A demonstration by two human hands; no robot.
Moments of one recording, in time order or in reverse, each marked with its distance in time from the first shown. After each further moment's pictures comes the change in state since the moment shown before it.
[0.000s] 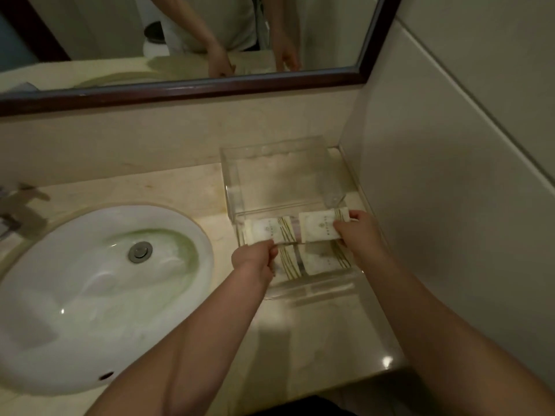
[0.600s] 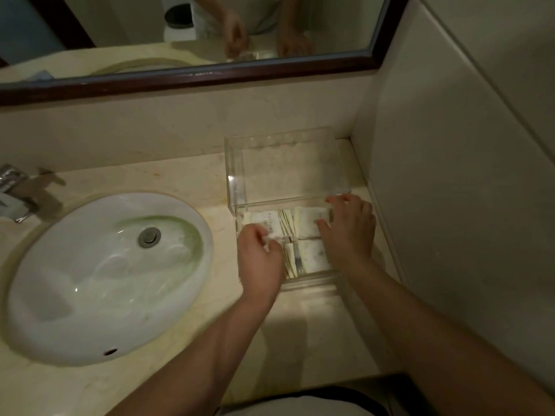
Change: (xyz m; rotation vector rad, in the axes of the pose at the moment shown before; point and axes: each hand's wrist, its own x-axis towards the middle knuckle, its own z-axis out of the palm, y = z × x) left_hand -0.028 -0.035 -0.003 0.651 0.189 0.966; right_hand -0.003 0.011 0.014 -0.878 0.198 -0.647
